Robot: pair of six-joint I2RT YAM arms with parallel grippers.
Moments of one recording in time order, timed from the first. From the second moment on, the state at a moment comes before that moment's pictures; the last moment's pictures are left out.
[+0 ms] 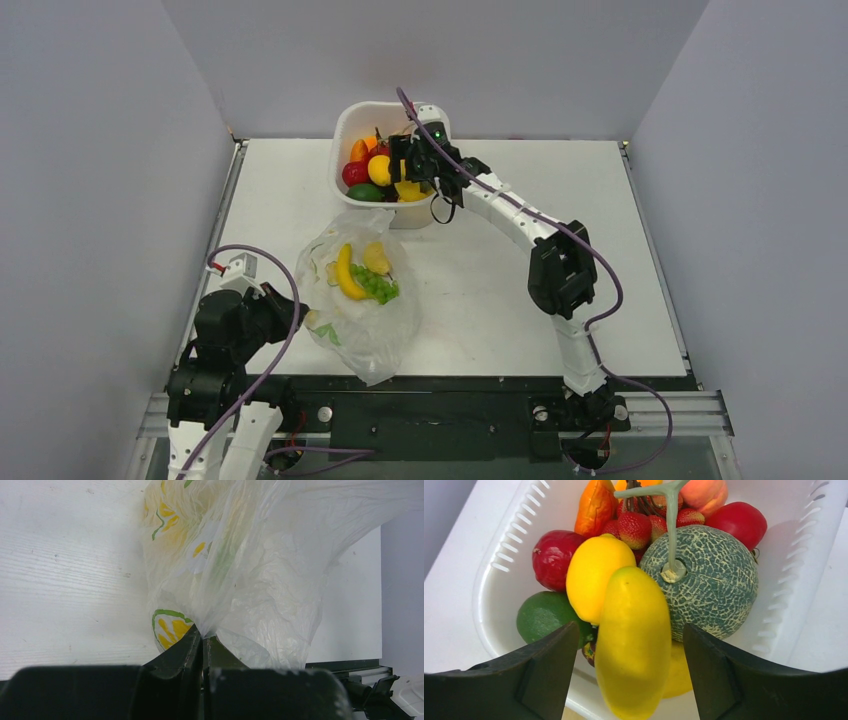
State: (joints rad) left arm -0.12 0.35 0.76 -0.95 0.15 -0.58; right arm 0.63 2.16 1.97 -0.29 0.08 0.29
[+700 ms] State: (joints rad) left arm -0.12 0.35 0.76 -0.95 0.17 -0.58; right arm 0.68 1.49 1.26 -0.27 0.22 0.34
